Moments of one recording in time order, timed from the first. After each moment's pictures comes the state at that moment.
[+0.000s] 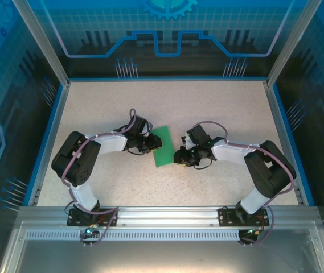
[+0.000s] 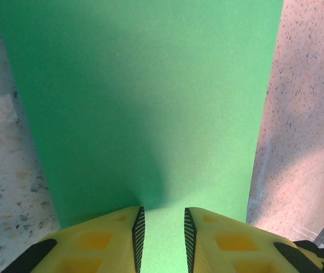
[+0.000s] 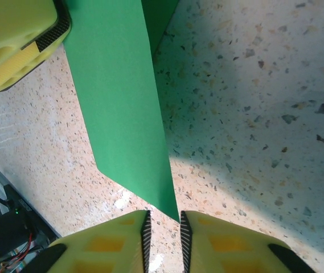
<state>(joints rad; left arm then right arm) -0.44 1.78 0.91 -0.09 0.47 -0.82 0.58 1.62 0.79 -0.25 -0.52 0.75</state>
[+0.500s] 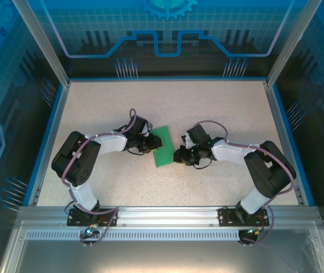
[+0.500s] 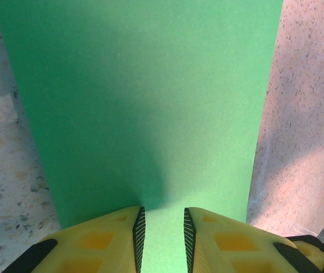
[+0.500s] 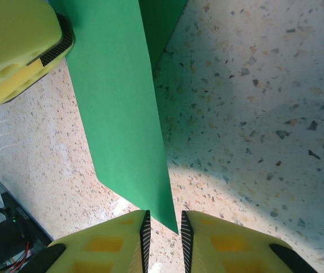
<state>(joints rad) -0.44 1.78 0.91 -0.09 0.47 -0.82 0.58 1.62 0.79 -0.23 -0.49 0.75</state>
